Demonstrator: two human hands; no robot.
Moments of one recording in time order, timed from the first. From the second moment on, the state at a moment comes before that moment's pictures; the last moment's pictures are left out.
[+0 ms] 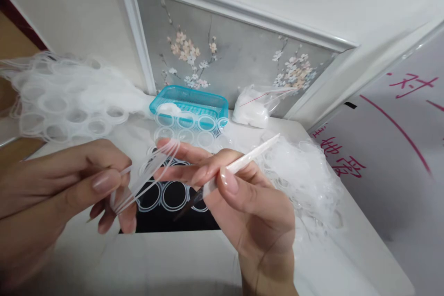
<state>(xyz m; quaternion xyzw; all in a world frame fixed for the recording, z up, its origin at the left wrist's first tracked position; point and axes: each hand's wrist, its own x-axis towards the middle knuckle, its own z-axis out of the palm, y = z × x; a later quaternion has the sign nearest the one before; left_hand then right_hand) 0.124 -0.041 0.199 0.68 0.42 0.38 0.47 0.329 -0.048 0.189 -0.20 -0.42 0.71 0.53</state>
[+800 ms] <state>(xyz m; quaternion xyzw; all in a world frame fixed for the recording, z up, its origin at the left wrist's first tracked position) 0.124 -0.041 0.198 0.69 0.40 0.39 0.45 0.327 -0.049 0.190 -0.19 -0.40 0.72 0.54</state>
